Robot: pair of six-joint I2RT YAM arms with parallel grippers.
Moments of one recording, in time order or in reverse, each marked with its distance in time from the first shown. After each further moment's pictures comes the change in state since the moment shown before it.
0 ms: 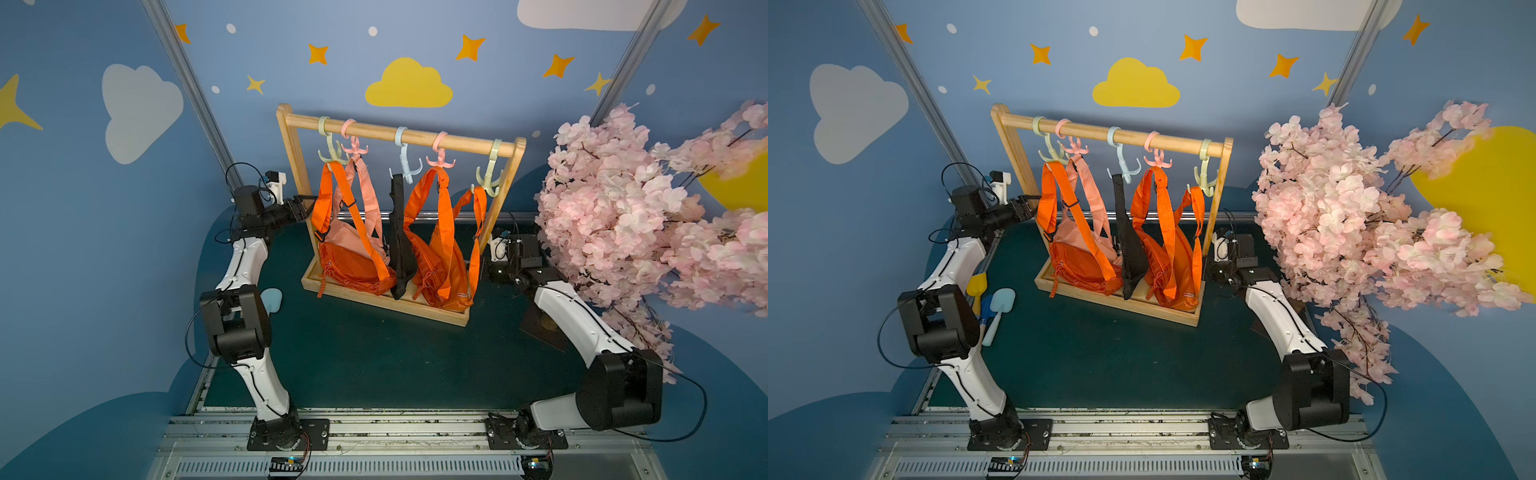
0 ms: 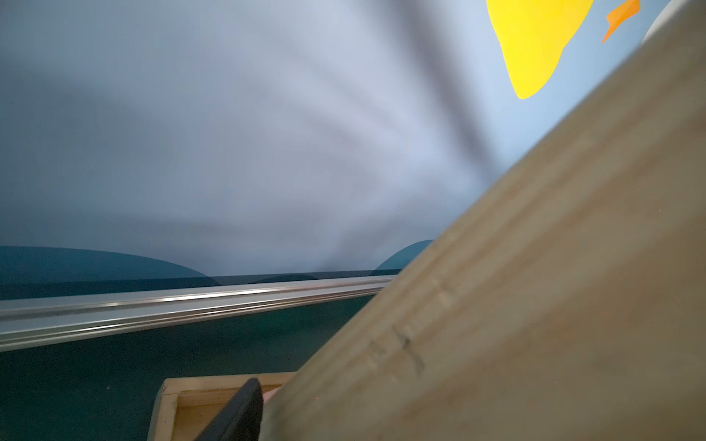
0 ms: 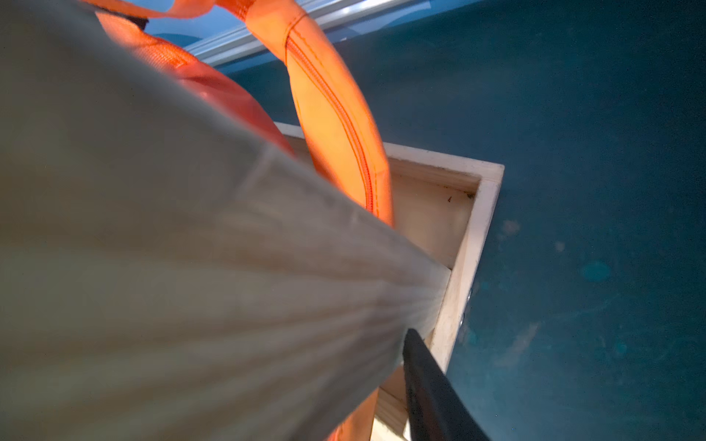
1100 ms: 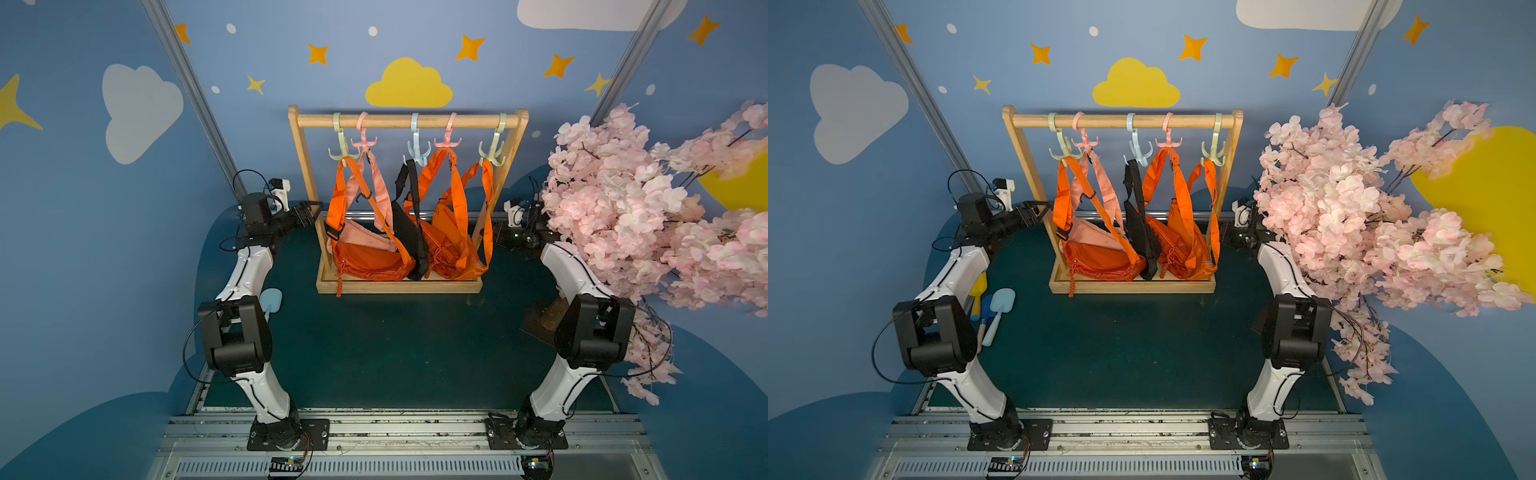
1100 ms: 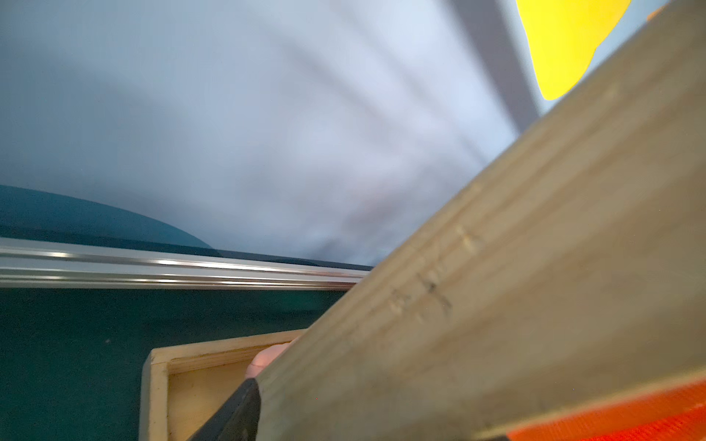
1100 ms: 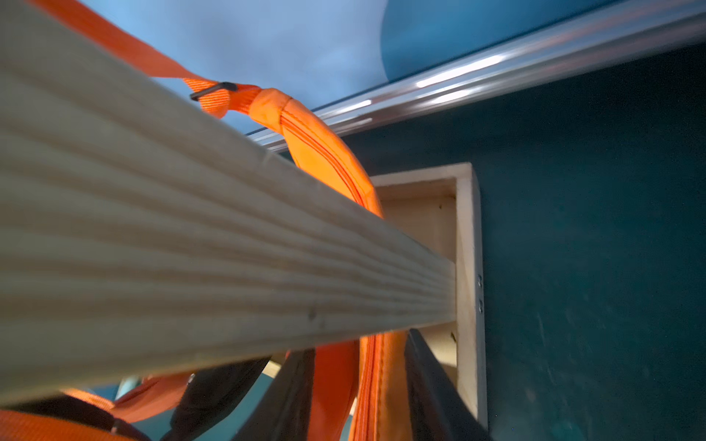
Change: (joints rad) left arm -0.036 -0.143 -0.164 -0.008 -0.148 -0.060; right arm -0.196 0.378 0.455 -0.047 -0.193 0.022
